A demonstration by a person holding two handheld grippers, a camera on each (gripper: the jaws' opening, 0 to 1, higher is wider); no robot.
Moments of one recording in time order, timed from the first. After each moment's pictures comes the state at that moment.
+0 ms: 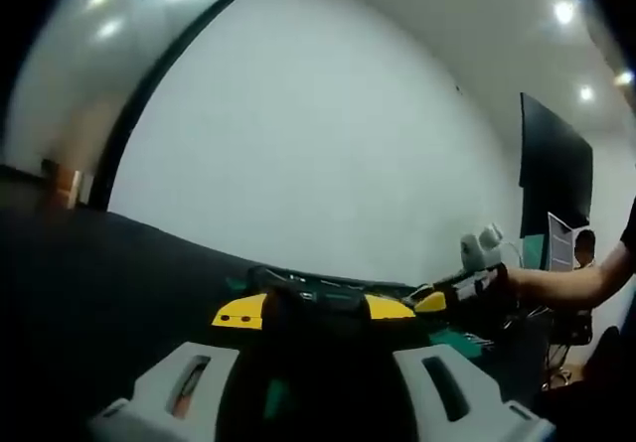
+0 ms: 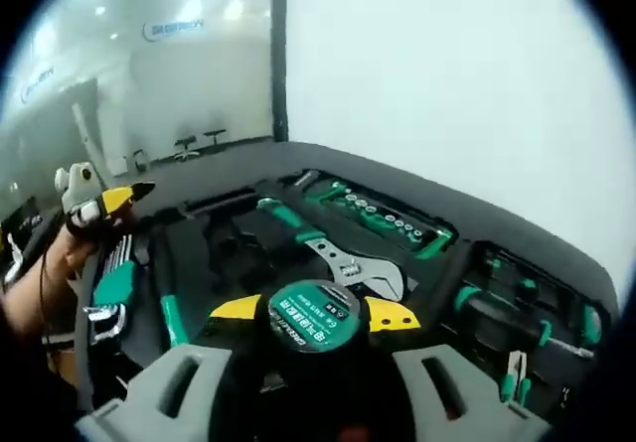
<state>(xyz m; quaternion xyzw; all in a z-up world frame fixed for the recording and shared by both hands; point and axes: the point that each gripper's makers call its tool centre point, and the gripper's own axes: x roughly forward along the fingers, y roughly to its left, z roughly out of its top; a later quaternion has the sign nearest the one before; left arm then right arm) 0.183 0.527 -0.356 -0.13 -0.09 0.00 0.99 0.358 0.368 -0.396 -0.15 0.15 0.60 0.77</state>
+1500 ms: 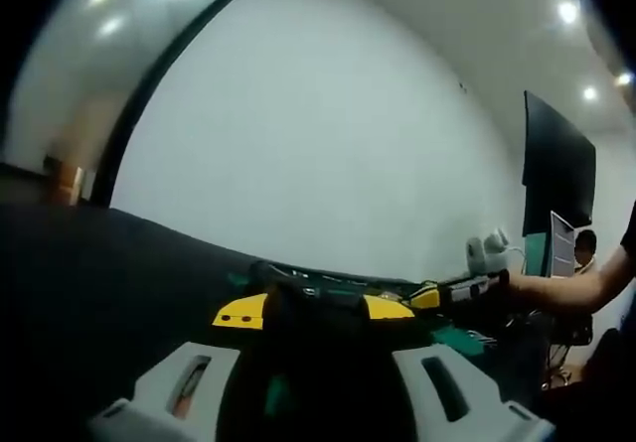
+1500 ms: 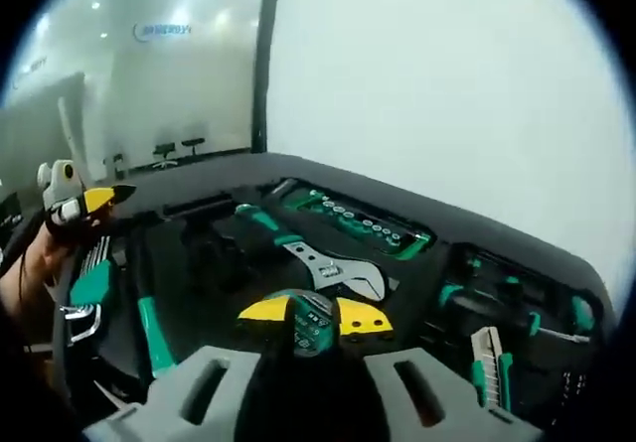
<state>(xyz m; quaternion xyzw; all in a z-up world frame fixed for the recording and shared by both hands) 0.183 0.520 -0.358 -0.13 -0.08 0.00 0.99 0.380 0.364 -0.391 -0.12 0.14 0.54 0.82</state>
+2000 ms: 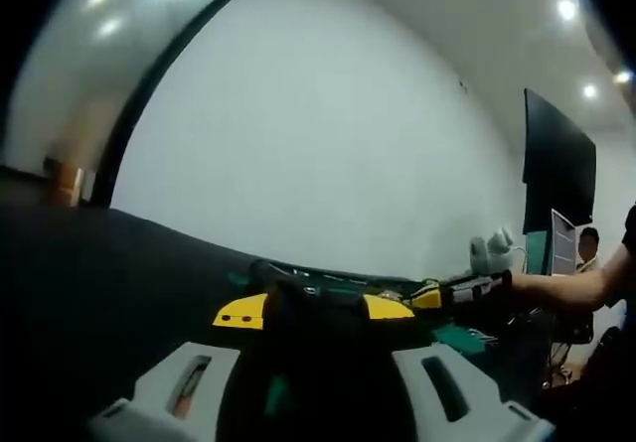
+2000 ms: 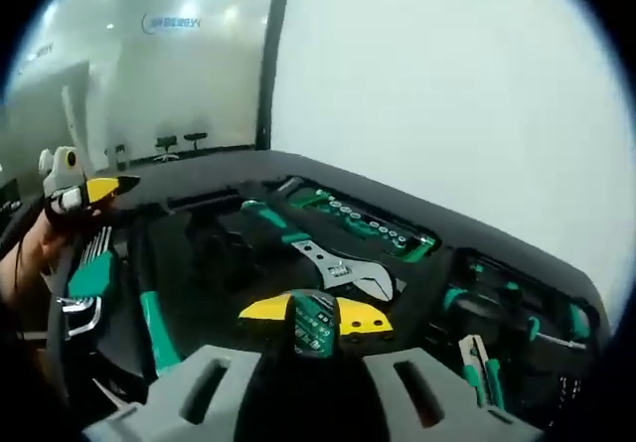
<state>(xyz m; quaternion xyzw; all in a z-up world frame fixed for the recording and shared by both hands) 0.189 0.543 -0.363 -0.13 -0.08 0.00 0.99 0.387 0.375 -0.392 -0.14 0.12 0.55 0.82</state>
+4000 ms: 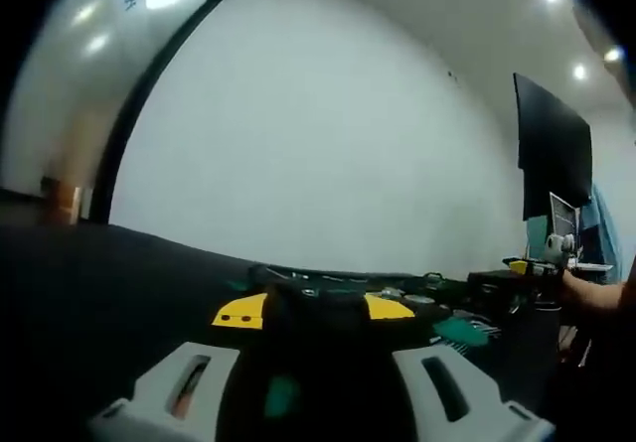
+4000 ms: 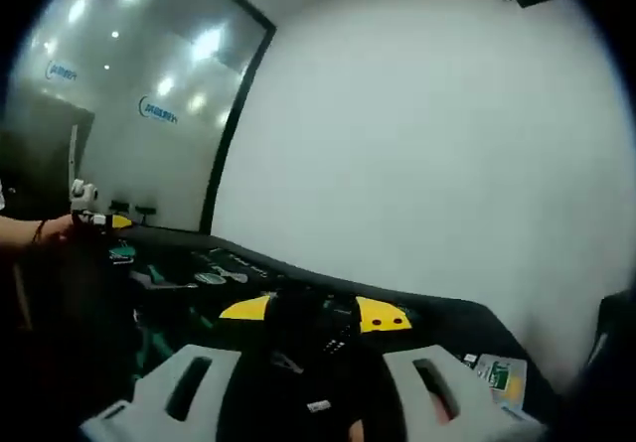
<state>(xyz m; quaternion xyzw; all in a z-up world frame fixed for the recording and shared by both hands) 0.186 0.526 -0.356 -0.09 -0.09 0.00 0.99 0.389 0.107 -0.322 -0.04 -0.10 0.44 0.89</state>
